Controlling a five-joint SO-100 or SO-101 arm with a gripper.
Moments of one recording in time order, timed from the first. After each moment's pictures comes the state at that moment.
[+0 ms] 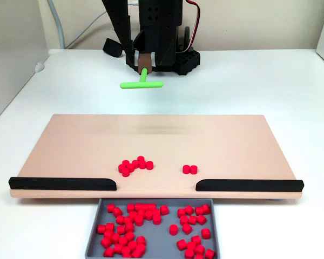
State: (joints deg) arm 6.0 102.2 97.4 88.8 -91.8
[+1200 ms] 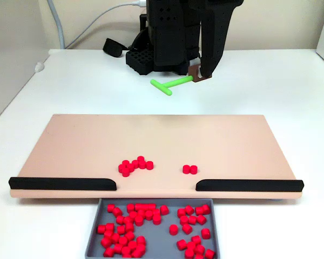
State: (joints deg) arm -10.4 97.6 96.9 88.8 -16.3
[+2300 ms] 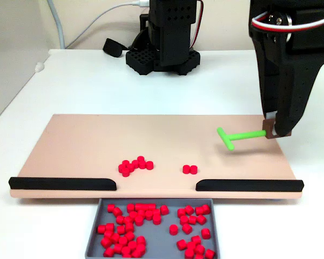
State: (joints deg) arm -19.7 61.5 57.7 88.8 13.4
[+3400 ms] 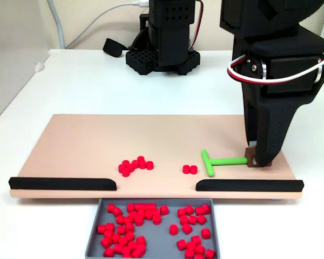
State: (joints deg) arm -16.0 55.4 57.2 85.2 13.4
